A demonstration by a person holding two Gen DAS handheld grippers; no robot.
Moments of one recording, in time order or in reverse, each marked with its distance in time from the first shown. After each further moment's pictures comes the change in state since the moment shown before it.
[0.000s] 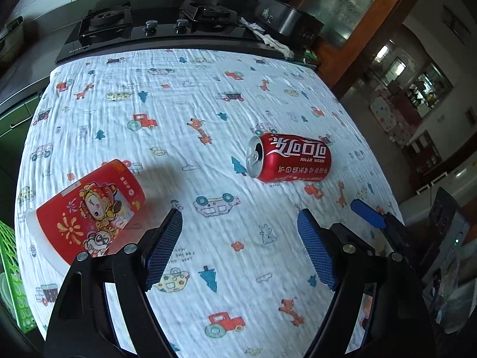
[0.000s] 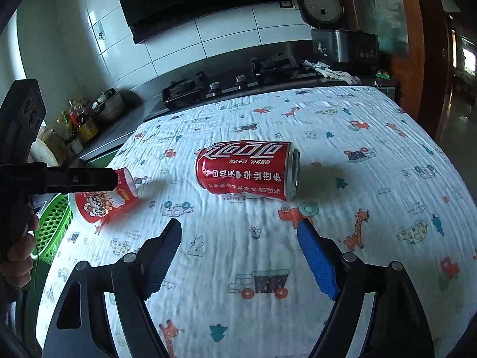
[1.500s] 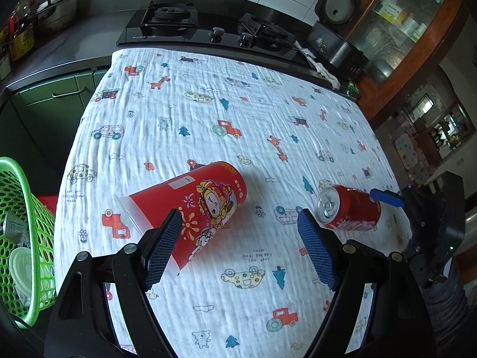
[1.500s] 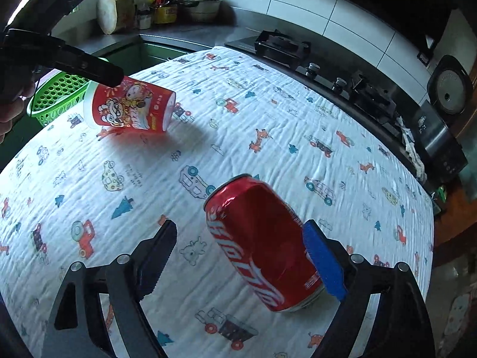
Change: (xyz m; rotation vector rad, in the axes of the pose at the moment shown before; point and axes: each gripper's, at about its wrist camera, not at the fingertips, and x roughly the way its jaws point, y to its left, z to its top) left arm -0.039 0.088 -0.008 -0.176 -0.079 0.103; right arm 0.054 0.068 0.032 -0.707 0.226 0.068
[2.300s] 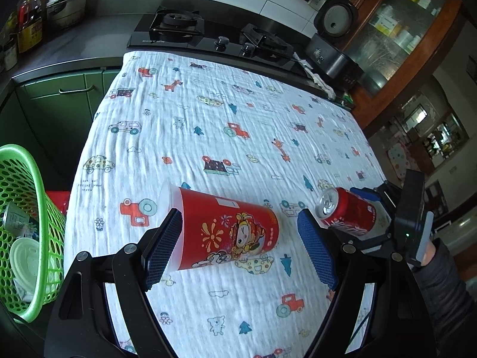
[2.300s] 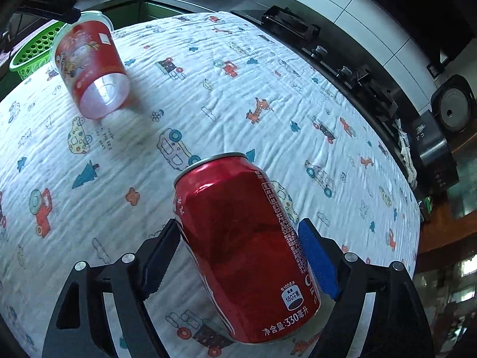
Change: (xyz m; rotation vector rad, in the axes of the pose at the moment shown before) left arm -0.027 0.026 -0.020 -0.016 -0.053 -0.050; right arm 0.045 0.005 -0.007 -0.119 0.152 -0.104
